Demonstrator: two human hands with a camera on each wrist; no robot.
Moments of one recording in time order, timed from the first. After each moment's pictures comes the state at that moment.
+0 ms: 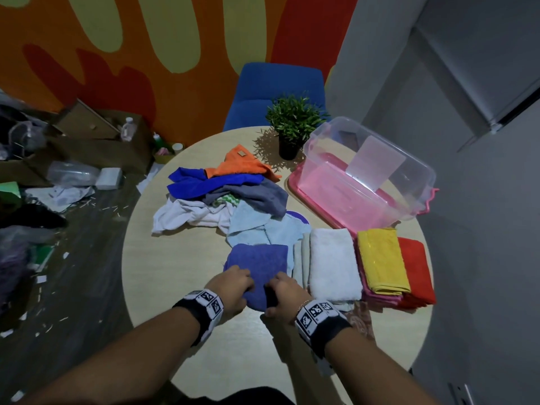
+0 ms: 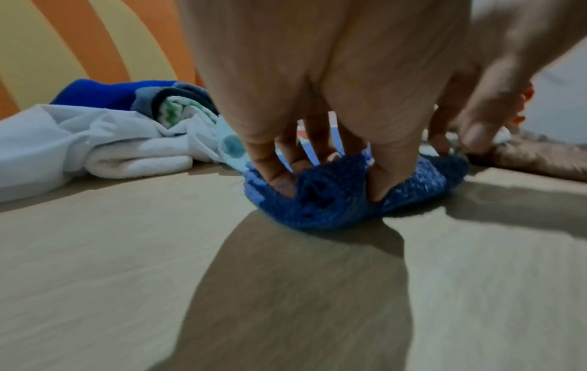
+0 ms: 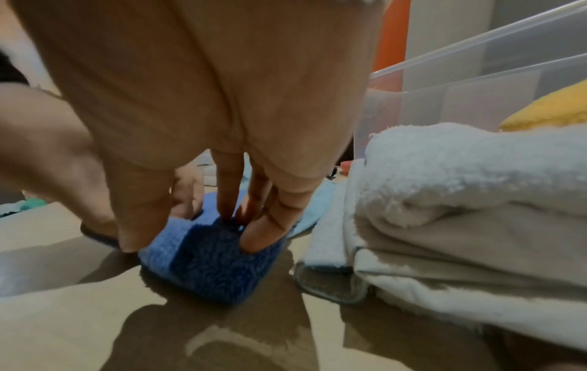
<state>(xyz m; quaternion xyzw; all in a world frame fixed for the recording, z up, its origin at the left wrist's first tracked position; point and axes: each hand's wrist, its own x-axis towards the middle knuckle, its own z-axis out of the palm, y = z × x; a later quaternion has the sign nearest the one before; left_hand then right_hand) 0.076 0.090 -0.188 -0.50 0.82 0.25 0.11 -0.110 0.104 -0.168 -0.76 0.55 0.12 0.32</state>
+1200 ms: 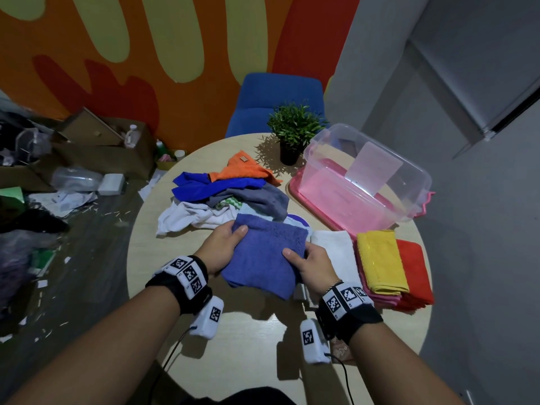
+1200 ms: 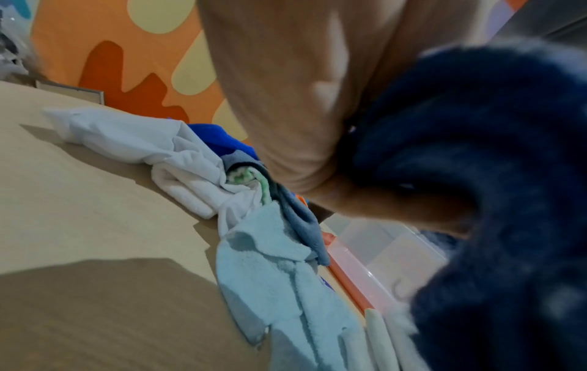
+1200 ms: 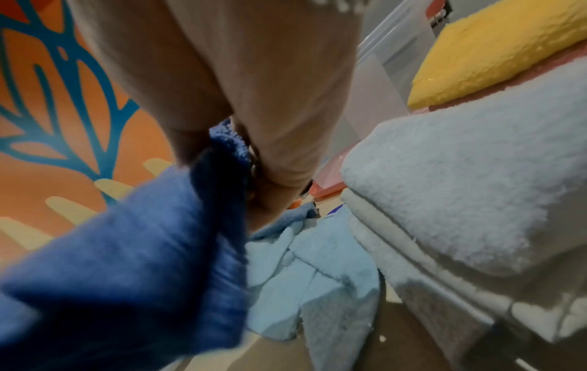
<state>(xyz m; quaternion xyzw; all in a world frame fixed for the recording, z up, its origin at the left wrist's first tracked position) 0.095 0.054 -0.108 -0.52 0.48 0.59 -0.38 -0.131 0.082 -0.106 -0.48 0.60 -0.35 0.54</state>
